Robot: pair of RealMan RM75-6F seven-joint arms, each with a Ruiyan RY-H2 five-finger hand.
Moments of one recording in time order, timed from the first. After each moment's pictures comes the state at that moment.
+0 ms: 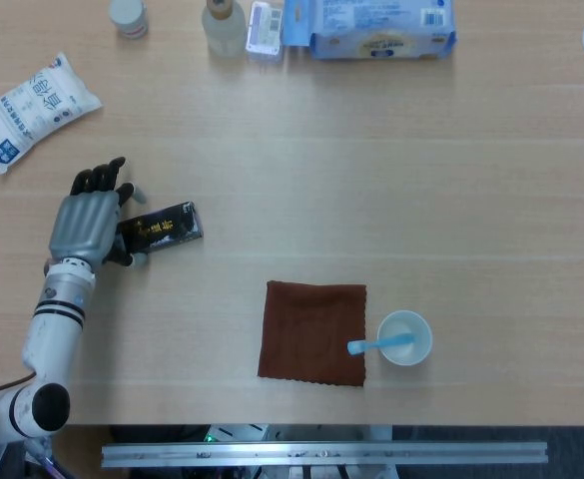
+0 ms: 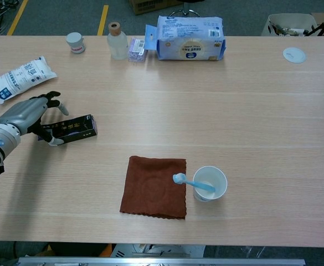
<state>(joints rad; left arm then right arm) -0.47 -1.60 -0.11 -1.40 0.95 1.00 0.32 0.25 -1.16 0.15 -1.46 -1.43 1.36 0.18</state>
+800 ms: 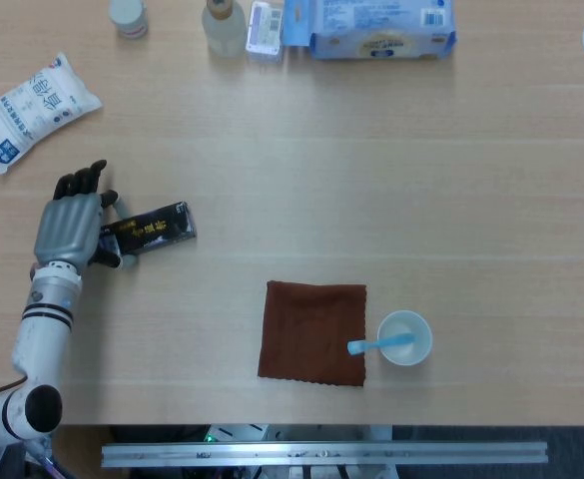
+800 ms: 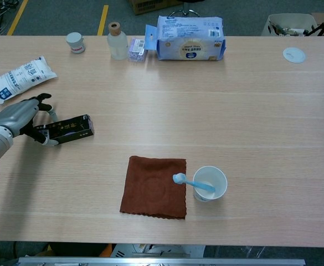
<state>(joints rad) -0.44 -1.59 -0.11 -1.36 0.95 1.00 0.28 0.25 -1.17 0.15 -1.46 -1.43 1.36 0.19</state>
